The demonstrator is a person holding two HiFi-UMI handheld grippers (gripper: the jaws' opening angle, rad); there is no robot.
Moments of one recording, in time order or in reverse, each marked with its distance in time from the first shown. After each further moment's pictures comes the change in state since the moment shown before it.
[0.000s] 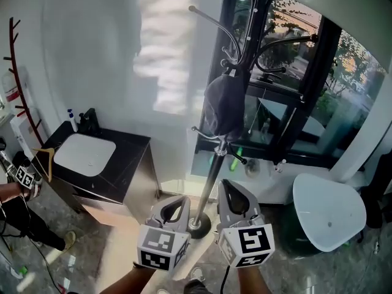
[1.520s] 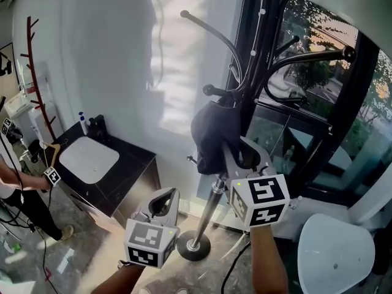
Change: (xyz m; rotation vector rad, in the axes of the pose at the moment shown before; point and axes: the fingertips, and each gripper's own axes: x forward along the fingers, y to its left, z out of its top) left arm 0.121 0.055 0.059 0.053 -0.057 0.286; right arm 0.191 -0.127 0.070 -0.140 -0.080 0.231
